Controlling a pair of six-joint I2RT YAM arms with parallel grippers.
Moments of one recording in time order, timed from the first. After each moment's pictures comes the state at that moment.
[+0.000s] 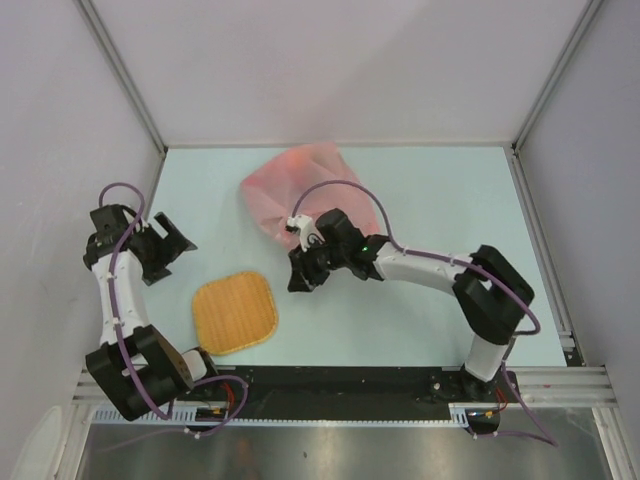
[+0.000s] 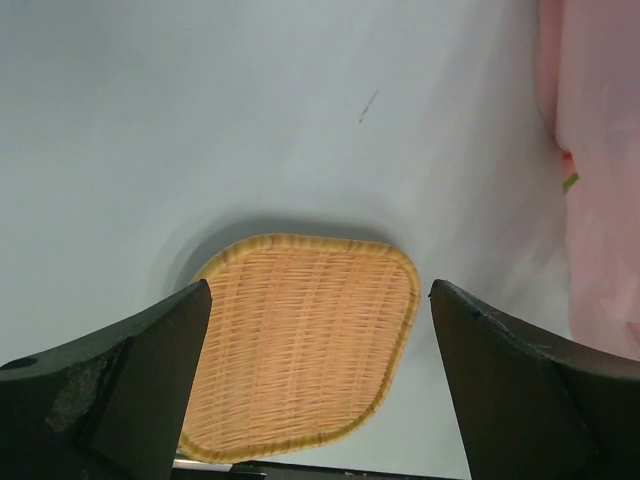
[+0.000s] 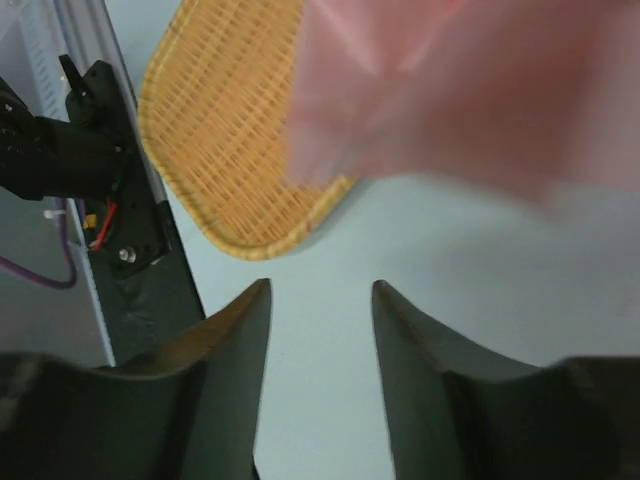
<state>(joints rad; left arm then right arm) 0.50 1.19 0.99 -0.83 0.31 -0.32 0.89 1.75 1.18 -0.07 -0.49 0.20</state>
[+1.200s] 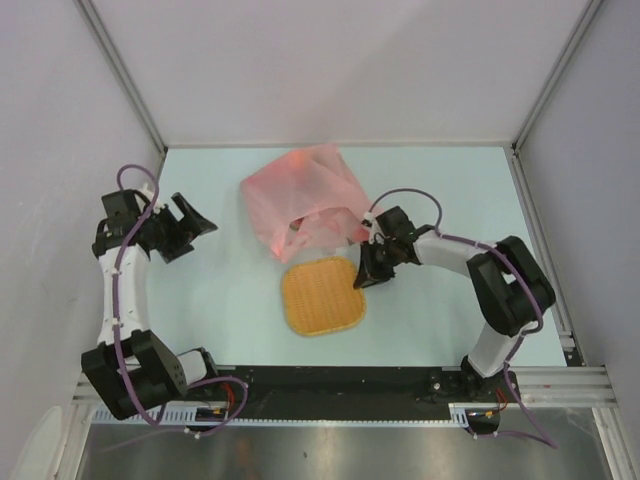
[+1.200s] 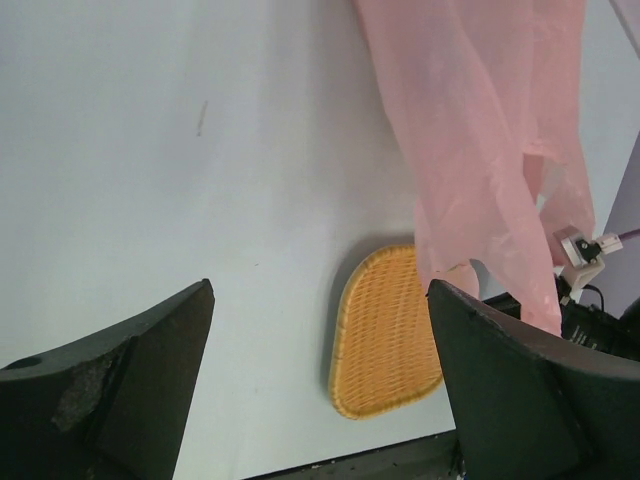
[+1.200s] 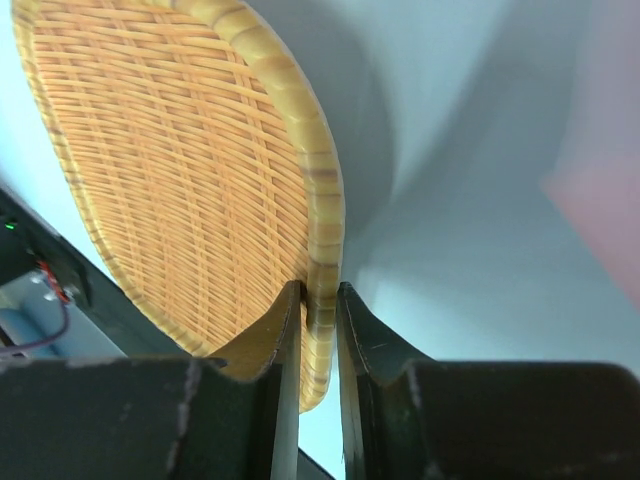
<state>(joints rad) 0.41 1.19 1.03 -0.75 0.53 -0.35 0.57 1.76 1.00 -0.30 -0.48 0.47</state>
